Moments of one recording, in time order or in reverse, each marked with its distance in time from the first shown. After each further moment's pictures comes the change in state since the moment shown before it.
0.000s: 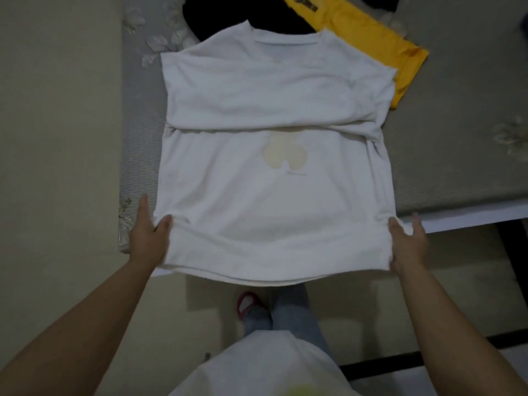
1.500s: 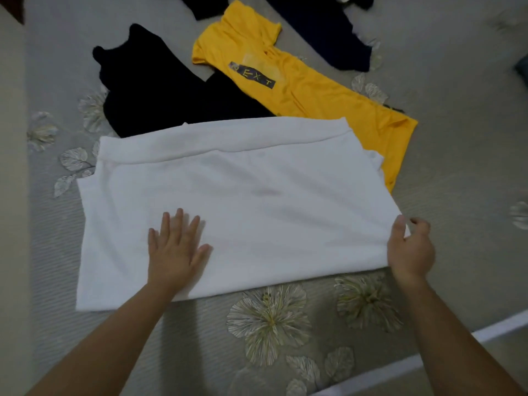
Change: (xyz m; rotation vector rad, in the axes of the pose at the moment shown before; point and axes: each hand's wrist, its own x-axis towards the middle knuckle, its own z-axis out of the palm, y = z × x) left_hand 0.237 0.140 0.162 0.796 -0.306 0.555; right_hand 0.195 -0.165 0.114 -0.406 0.275 -0.229
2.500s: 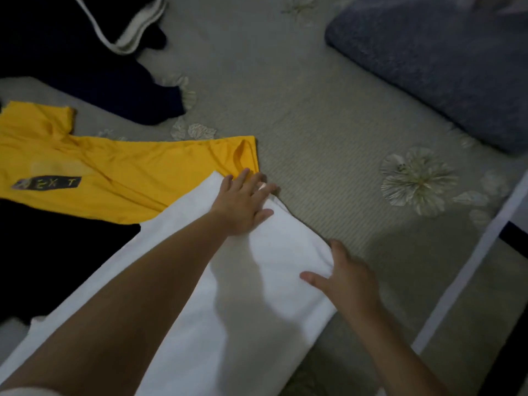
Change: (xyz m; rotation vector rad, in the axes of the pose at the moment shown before) left_hand 0.210 0.403 0.031 0.516 -0.089 0.952; right_hand 0.108 0.100 -0.046 -0.233 -0.433 0.026
